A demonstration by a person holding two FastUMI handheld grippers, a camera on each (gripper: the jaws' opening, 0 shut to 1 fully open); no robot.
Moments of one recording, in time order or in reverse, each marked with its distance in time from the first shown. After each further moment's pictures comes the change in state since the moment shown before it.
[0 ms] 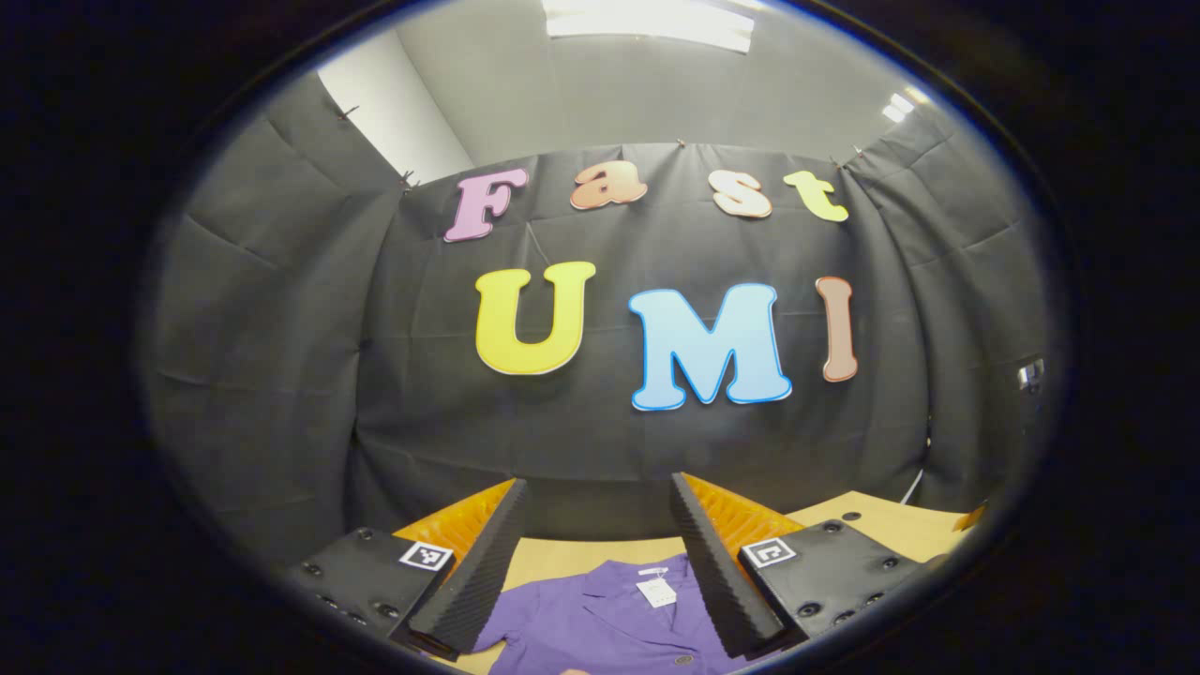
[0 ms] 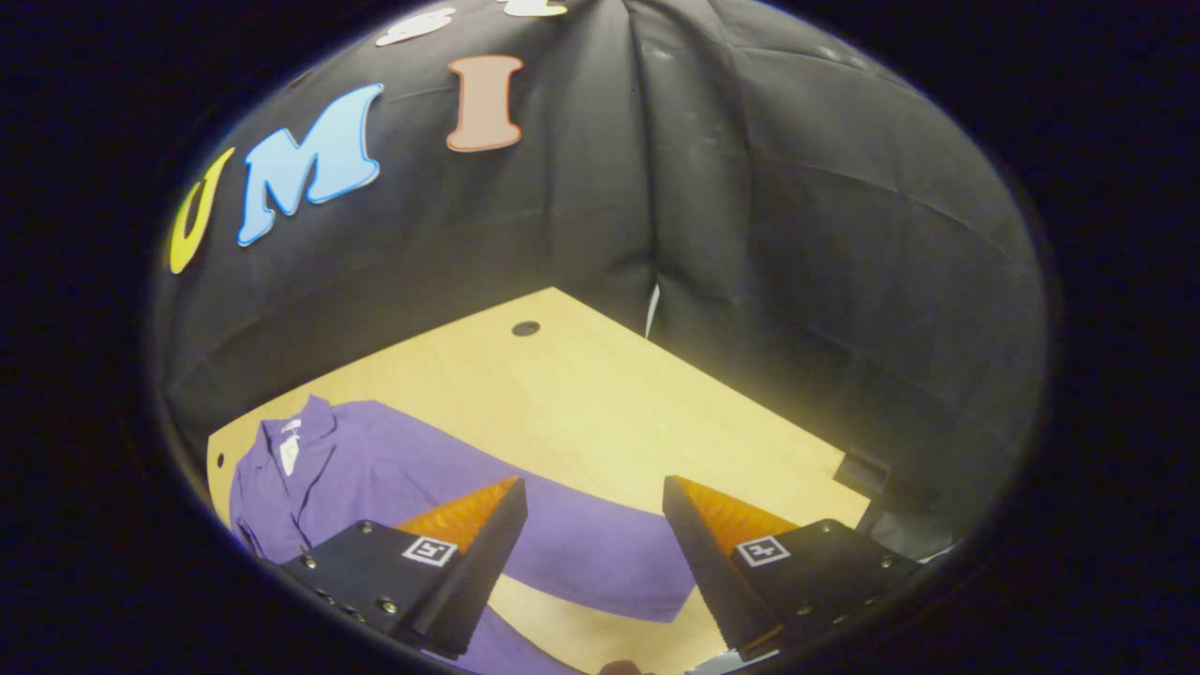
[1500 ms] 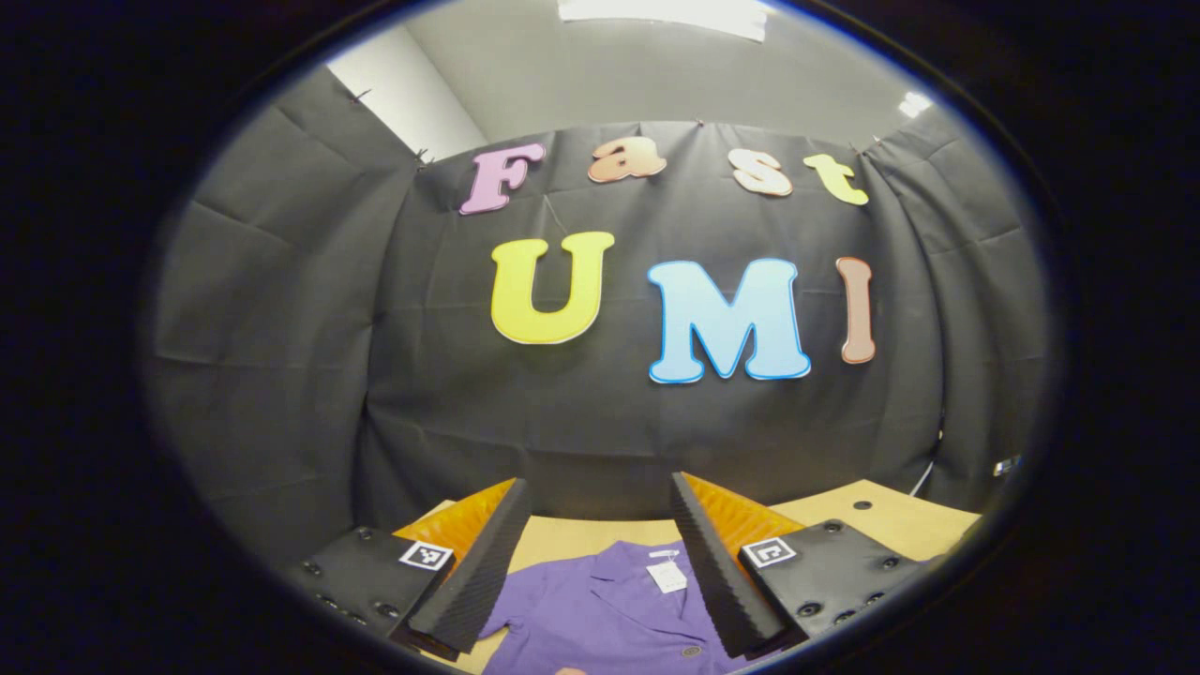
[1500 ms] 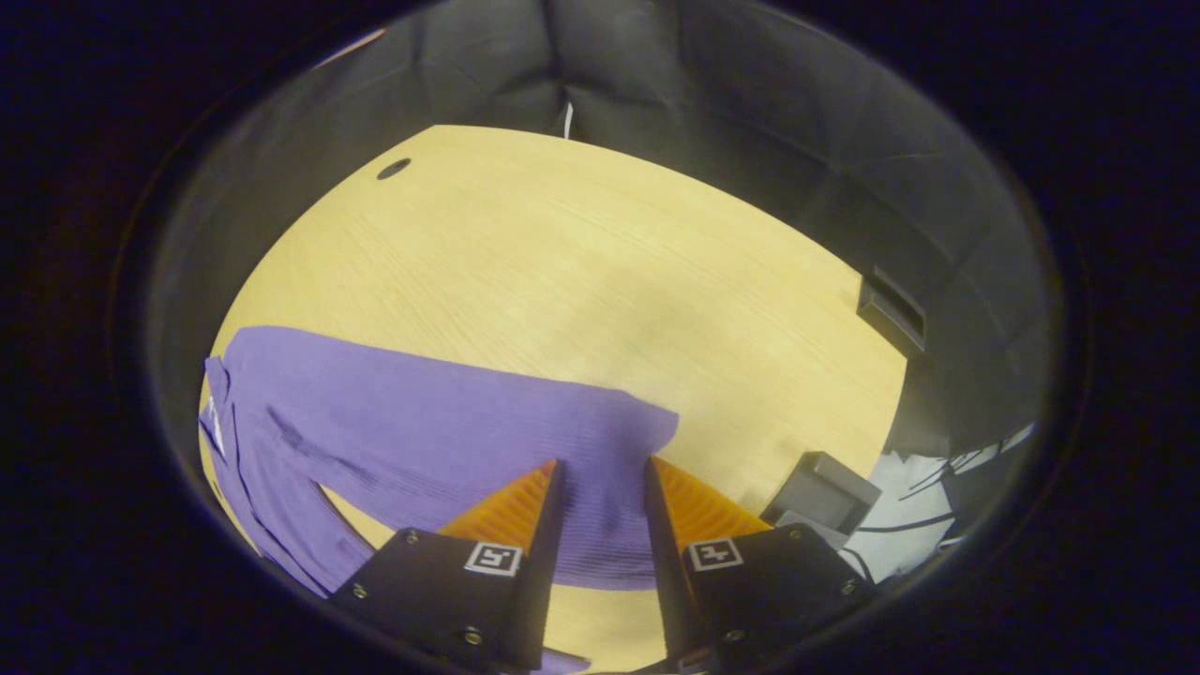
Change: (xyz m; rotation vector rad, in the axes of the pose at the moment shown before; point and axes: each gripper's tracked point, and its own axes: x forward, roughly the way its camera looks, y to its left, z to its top) left arm 0.002 0.016 -0.032 -0.027 0.059 0.046; right arm 0.062 -0.036 -0.118 0.155 0.538 -0.109
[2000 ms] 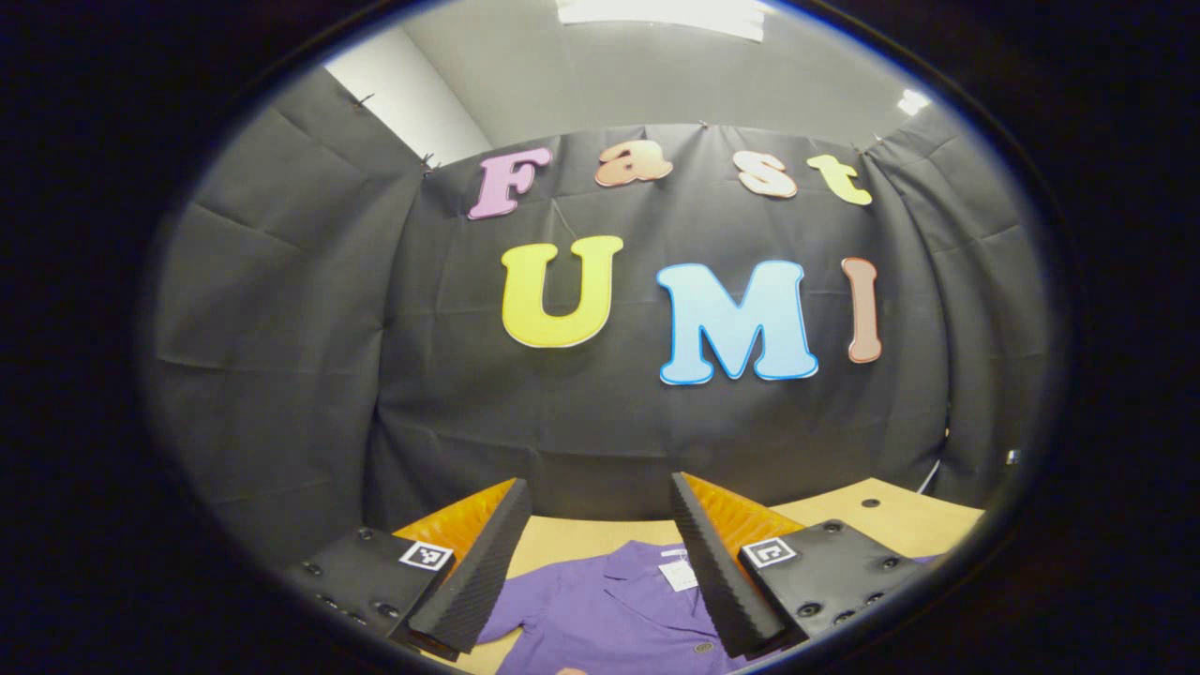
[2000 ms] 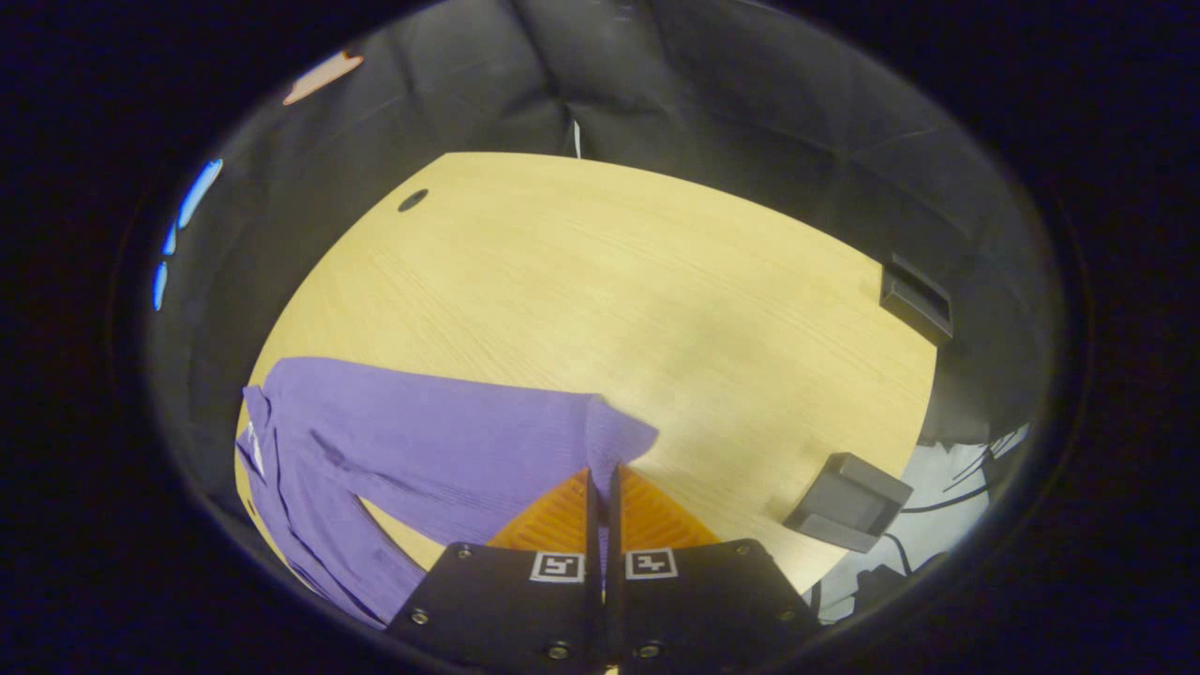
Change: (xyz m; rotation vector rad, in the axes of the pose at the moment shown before) left arm -0.009 0.013 0.004 0.017 -0.013 0.023; right arm -0.008 0.008 0.013 0.092 -0.088 0.122
